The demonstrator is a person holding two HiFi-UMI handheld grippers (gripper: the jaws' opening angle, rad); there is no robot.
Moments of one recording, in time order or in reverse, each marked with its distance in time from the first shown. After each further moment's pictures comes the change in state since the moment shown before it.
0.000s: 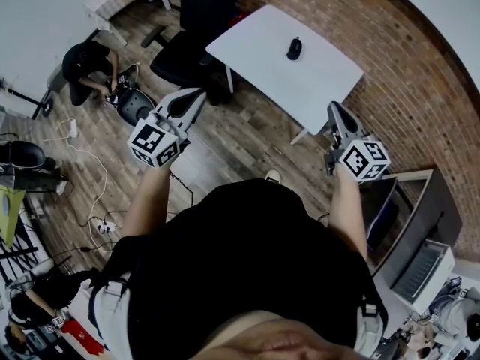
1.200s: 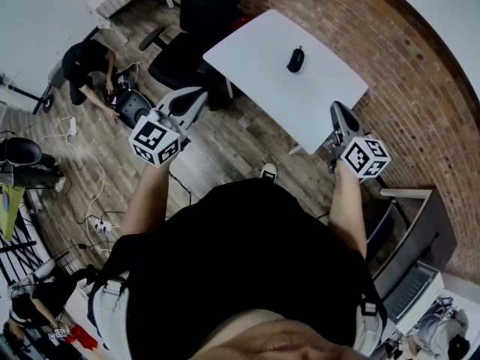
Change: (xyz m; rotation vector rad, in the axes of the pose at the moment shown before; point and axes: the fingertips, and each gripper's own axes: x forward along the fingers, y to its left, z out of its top) left arm 0.096 0.056 -0.014 0.000 0.067 0.033; right arm 0.084 -0.102 0.015 0.029 0.054 -0.006
